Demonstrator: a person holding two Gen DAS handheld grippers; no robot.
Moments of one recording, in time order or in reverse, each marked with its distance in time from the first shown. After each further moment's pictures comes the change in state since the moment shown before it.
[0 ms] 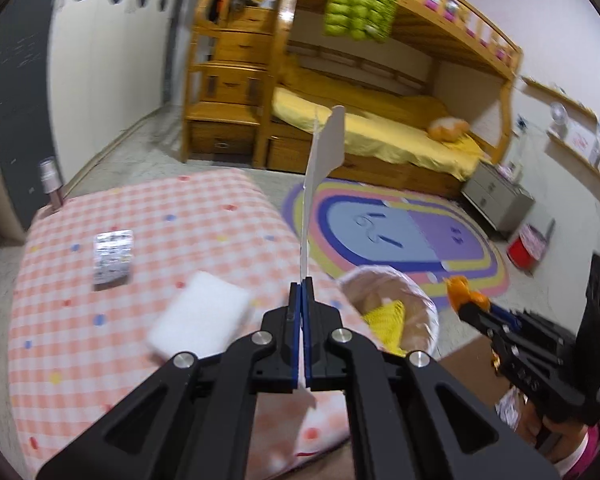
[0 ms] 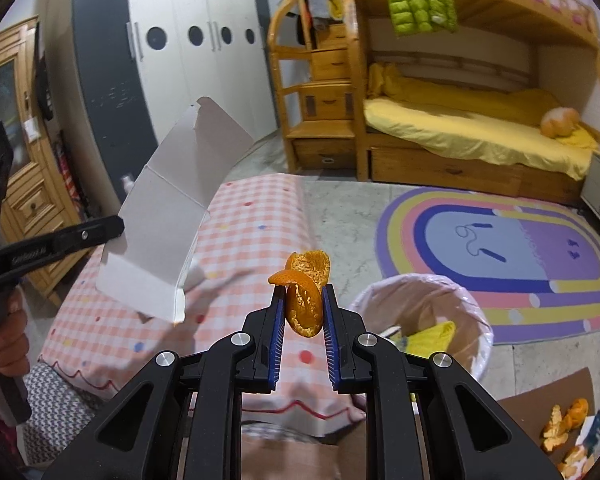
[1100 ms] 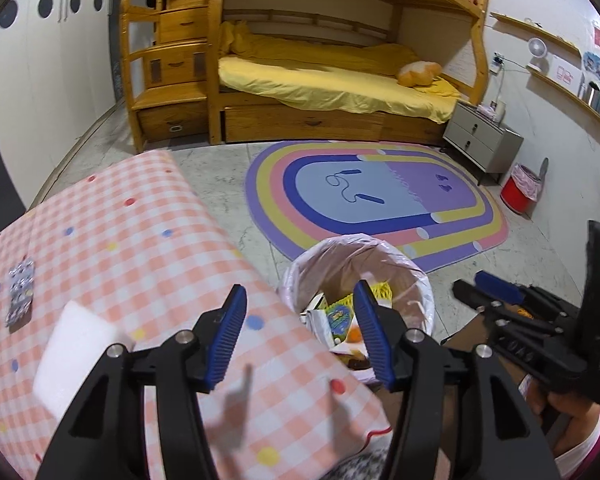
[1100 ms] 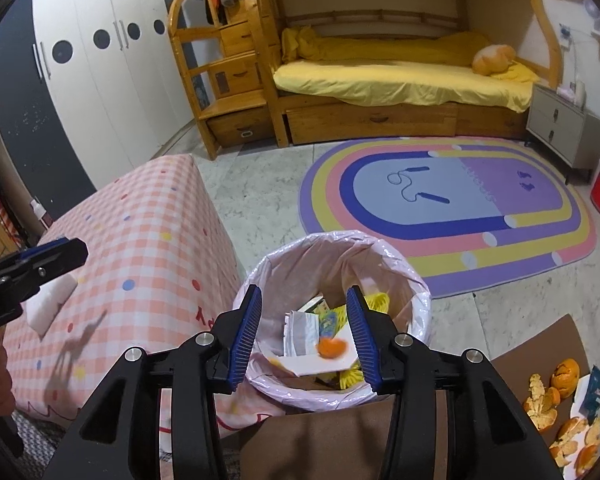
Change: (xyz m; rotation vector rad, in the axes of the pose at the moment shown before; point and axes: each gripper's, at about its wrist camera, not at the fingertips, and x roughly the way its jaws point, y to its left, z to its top) left arm 0.102 -0.069 0.005 0.129 0.119 -0.020; right arm 0.043 -0.103 -0.023 0.185 0.093 -0.171
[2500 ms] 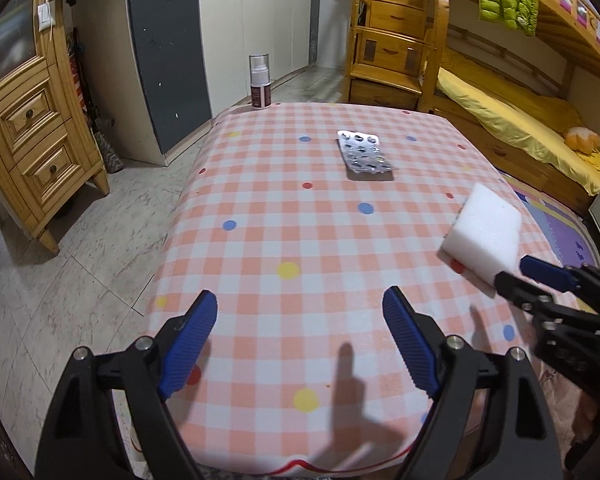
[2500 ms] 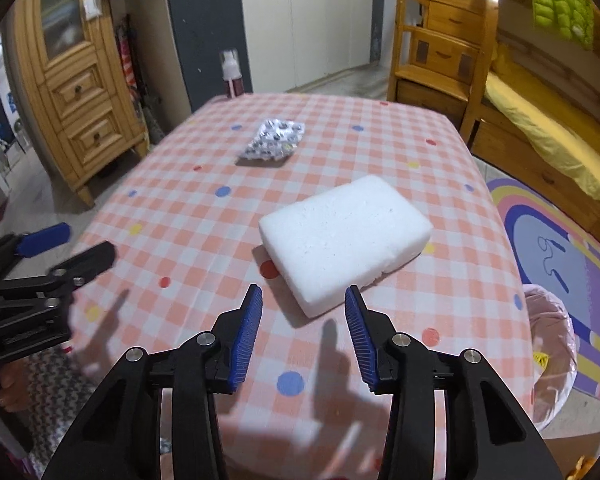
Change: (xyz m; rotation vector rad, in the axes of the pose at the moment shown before) left arm -0.140 0.231 -0.144 -0.399 0.019 0.479; right arm 0.030 0.315 -0.050 -0.511 0.180 0.269
